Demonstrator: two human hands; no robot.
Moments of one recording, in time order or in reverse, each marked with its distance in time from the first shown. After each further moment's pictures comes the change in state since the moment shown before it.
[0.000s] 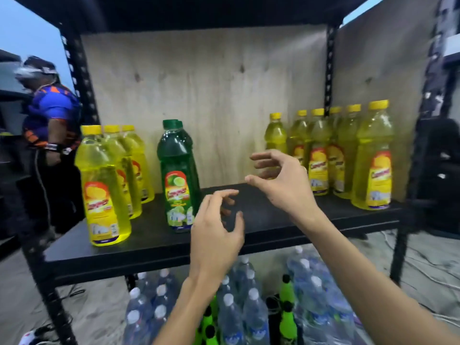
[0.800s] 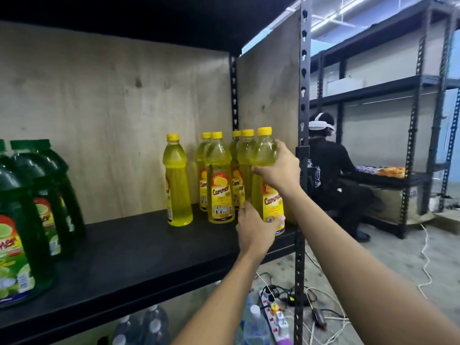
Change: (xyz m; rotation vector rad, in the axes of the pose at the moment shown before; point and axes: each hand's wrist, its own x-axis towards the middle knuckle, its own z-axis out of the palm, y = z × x) left_hand 0.039 0.129 0.321 -0.174 -0.439 -0.370; right_hand 0.115 0.141 -0.200 -0.438 0.388 0.218
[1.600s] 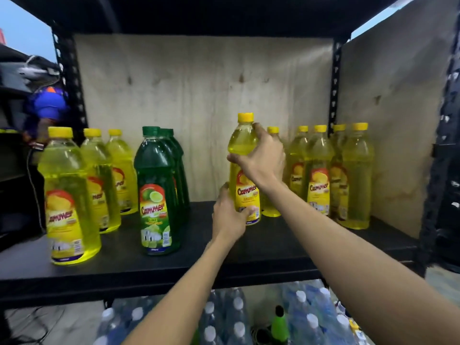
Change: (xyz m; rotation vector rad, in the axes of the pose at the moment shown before) left_hand 0.019 -0.125 -0.227 0.073 0.306 0.021; right_hand -0.096 -0.182 0.141 0.150 -0.118 -0.250
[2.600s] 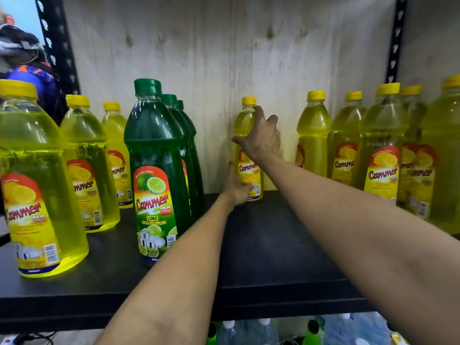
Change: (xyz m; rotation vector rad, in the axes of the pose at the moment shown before) left_hand 0.156 -0.114 0.038 -0.139 -0.167 -0.078; right_hand 0.074 0.041 0.165 -0.104 -0.106 0.009
